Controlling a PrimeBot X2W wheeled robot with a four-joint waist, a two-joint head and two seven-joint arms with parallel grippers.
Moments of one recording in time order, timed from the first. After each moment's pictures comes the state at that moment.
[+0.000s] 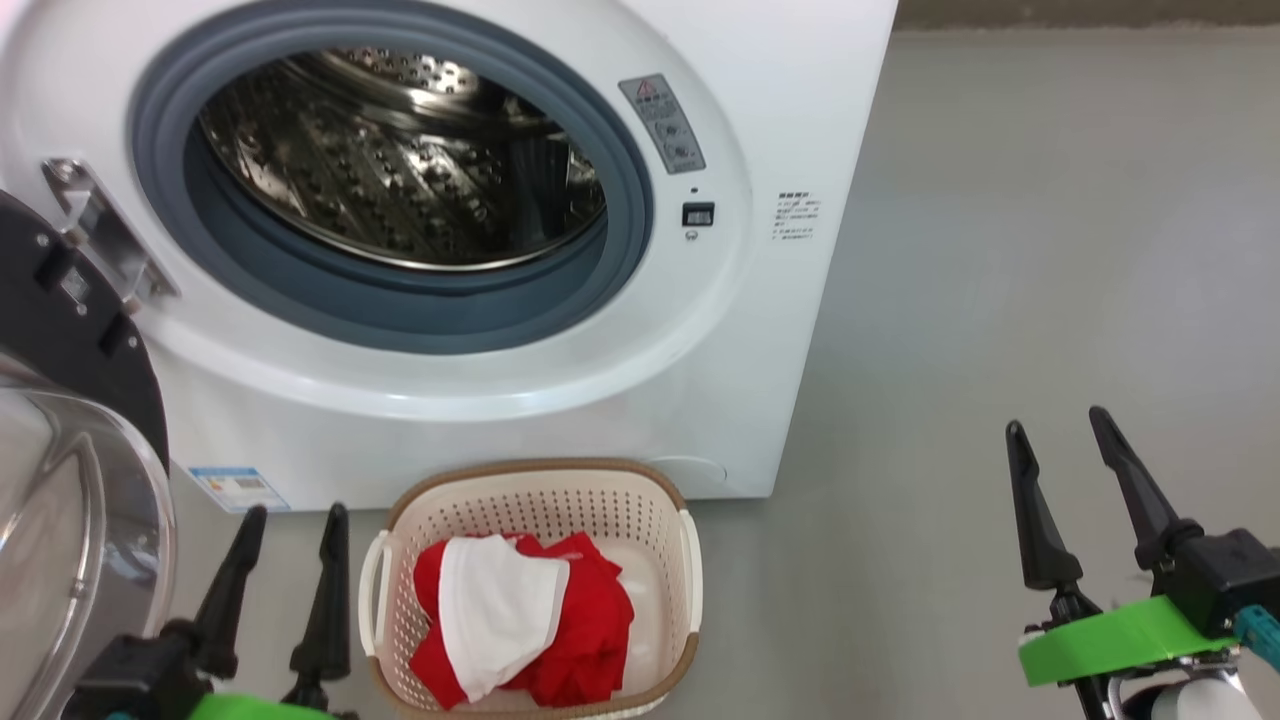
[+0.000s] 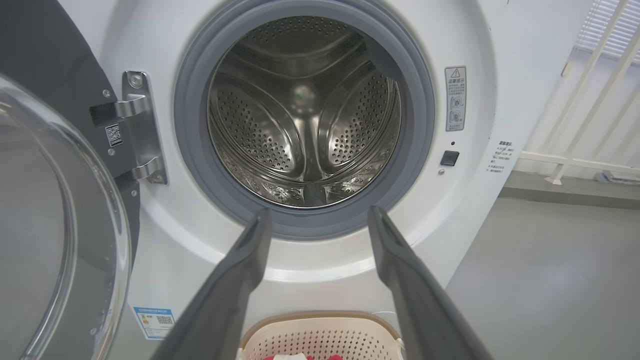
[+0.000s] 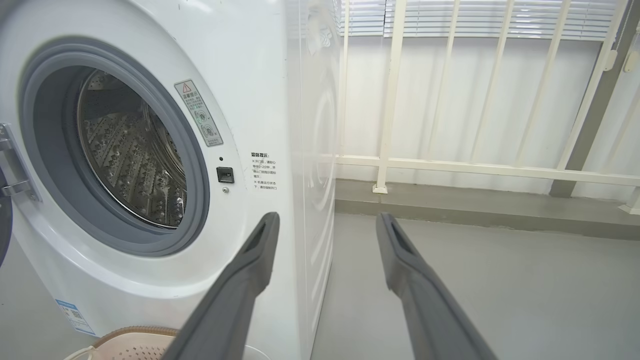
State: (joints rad) left arm -0.05 0.18 -0.07 0.09 -0.39 -0.02 -0.22; right arm -0.04 -0.04 -0.09 0.10 0.16 0.12 -0.26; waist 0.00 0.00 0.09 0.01
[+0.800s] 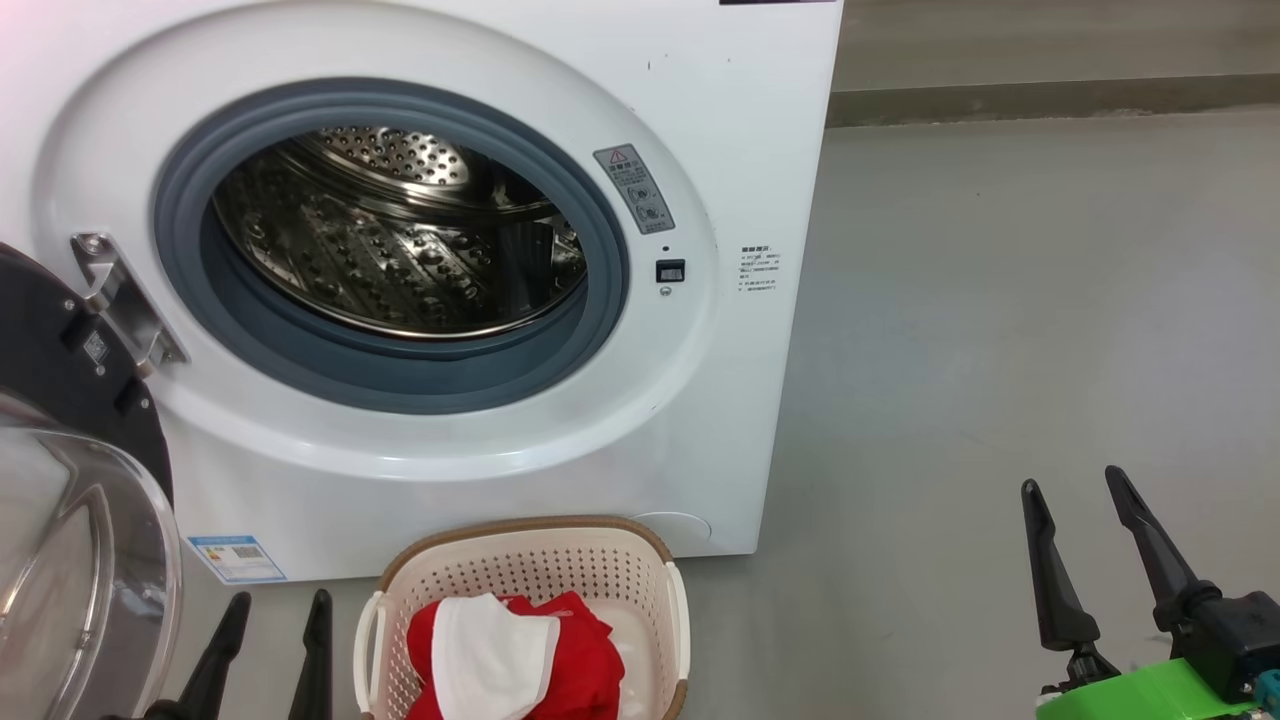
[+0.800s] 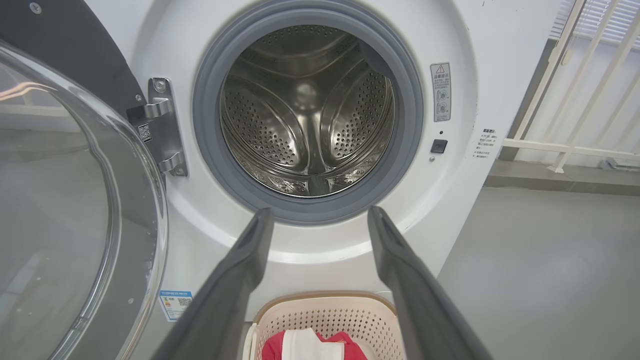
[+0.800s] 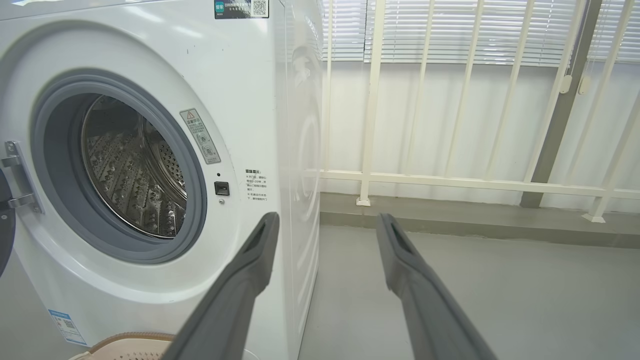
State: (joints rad) left arm 0.13 0.23 -0.04 0.00 -0.40 0.01 -0.19; right arm 0.10 -0.04 -0.11 0.02 0.15 0.12 -0.24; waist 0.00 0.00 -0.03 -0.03
